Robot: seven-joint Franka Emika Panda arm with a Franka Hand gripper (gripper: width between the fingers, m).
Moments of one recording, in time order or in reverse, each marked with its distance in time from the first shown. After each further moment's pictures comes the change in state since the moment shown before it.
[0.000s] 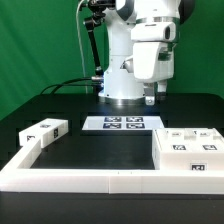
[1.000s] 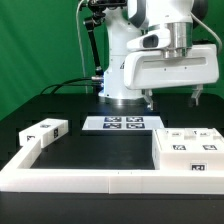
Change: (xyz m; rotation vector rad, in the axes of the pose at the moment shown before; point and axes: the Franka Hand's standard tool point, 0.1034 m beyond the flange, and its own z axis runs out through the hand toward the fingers) arm 0.039 -0.004 0.017 0.038 0.048 0.973
